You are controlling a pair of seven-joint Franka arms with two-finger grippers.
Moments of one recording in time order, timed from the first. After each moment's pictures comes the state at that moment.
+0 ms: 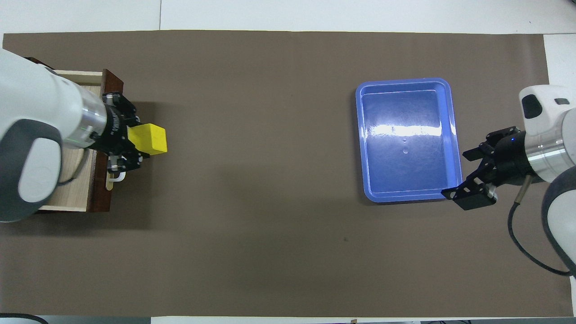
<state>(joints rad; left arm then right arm) -0.27 0.00 -0.17 -1.83 -0.07 1.84 -2.07 0.11 -0.18 0.03 -1.96 0.37 1.70 -1.13</state>
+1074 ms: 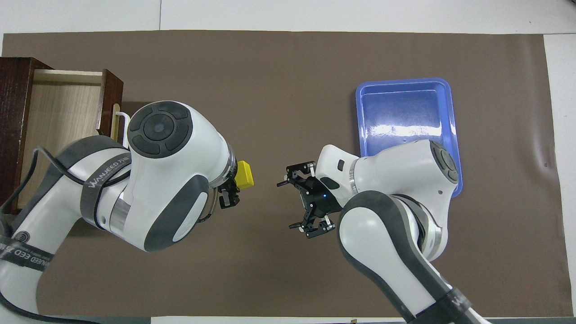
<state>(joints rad) -0.43 0.07 -0.16 -1.84 -0.07 1.87 -2.29 0.50 0.04 0.03 -2.12 0.93 2.17 -1.88</state>
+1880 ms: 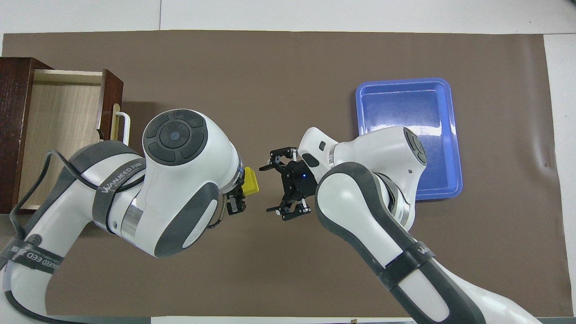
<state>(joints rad) -0.46 0.07 -0.16 -1.85 -0.07 1.87 -2.34 0.51 0.19 0.02 -1.99 1.06 2.18 -1.84</state>
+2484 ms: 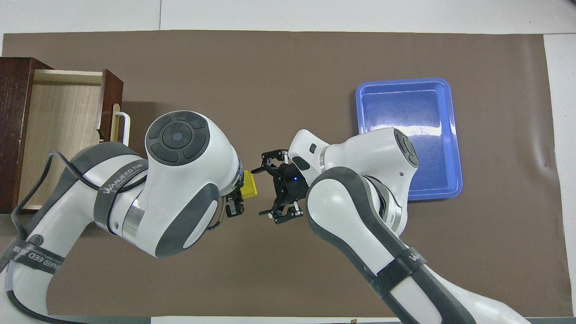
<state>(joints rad) -0.47 0.07 -0.16 -1.87 -0.07 1.85 -2.34 0.54 0.20 0.02 -1.97 1.06 2.19 -1.83</state>
